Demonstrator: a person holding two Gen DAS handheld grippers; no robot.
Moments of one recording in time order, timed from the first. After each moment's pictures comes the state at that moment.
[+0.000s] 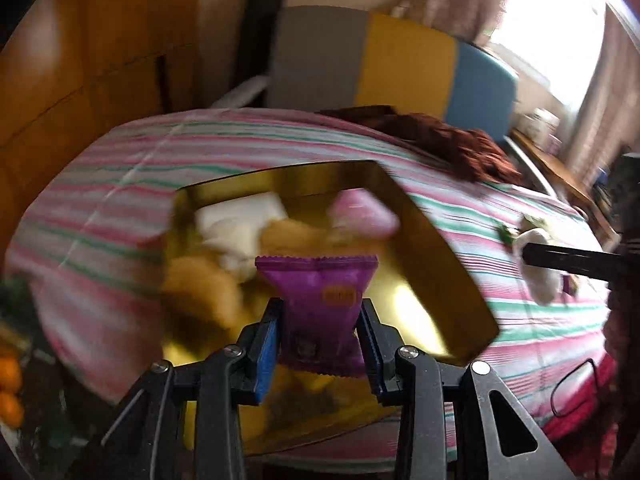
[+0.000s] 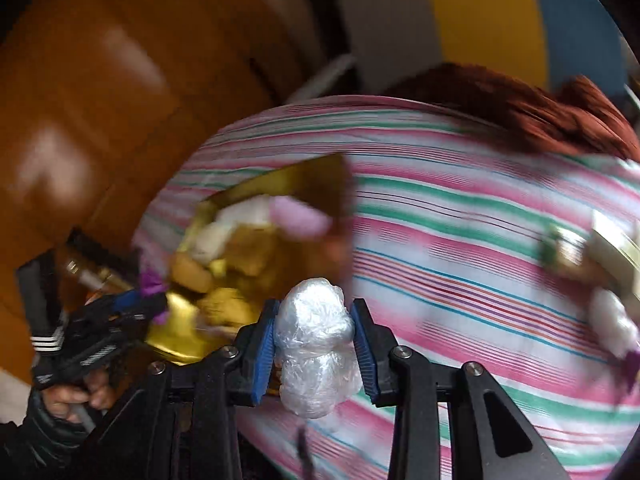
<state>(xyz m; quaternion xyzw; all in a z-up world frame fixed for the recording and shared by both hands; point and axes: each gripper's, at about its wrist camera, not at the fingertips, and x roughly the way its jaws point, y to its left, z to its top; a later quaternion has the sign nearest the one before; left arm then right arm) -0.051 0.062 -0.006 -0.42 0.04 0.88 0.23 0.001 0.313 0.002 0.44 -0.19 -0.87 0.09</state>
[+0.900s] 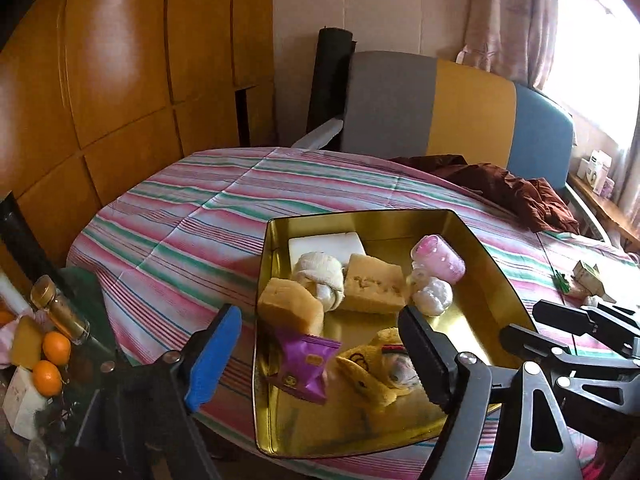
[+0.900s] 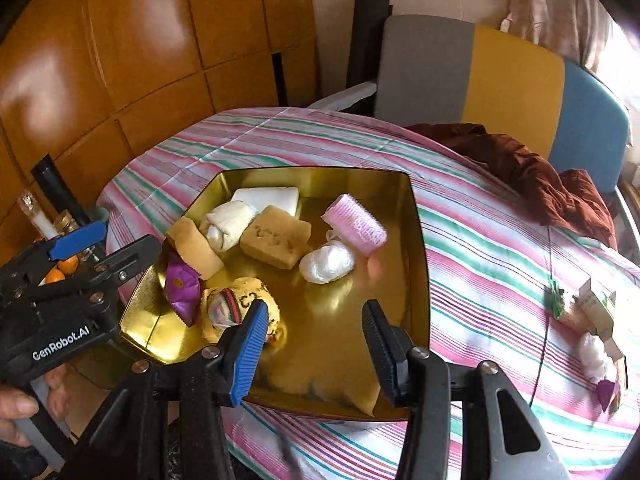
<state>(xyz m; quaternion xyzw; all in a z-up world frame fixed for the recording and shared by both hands) -0.035 0.035 0.011 -0.34 0.03 0.93 0.12 -0.001 0.207 -0.003 0.42 -0.04 -0.91 0.02</state>
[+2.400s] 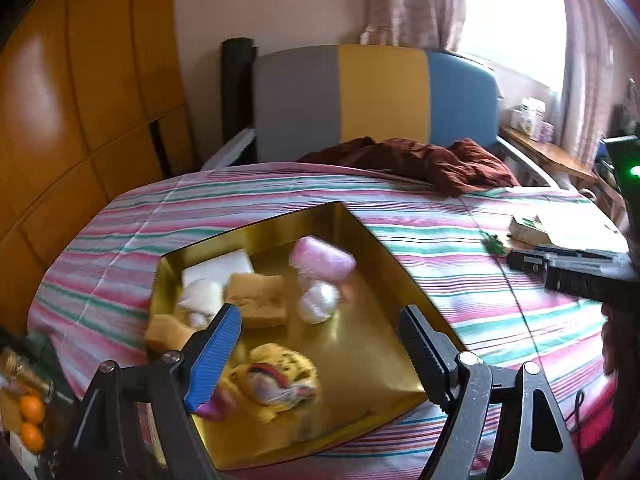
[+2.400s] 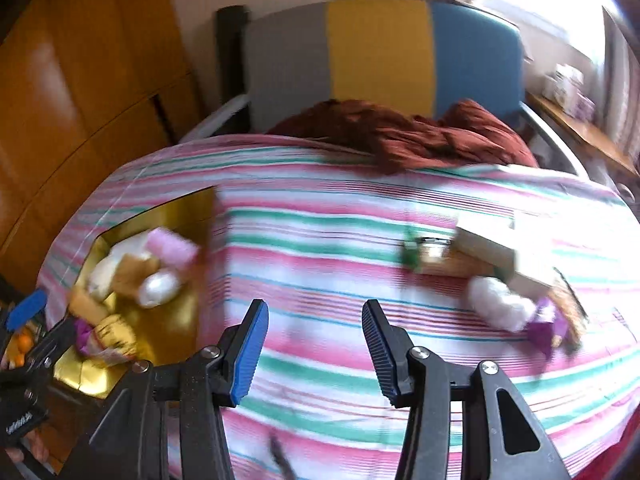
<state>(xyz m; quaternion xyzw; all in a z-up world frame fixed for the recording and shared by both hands) -0.009 0.139 0.019 -0.33 0.11 0.91 0.25 0.047 0.377 -0.004 0.40 -0.15 -0.89 -0.15</state>
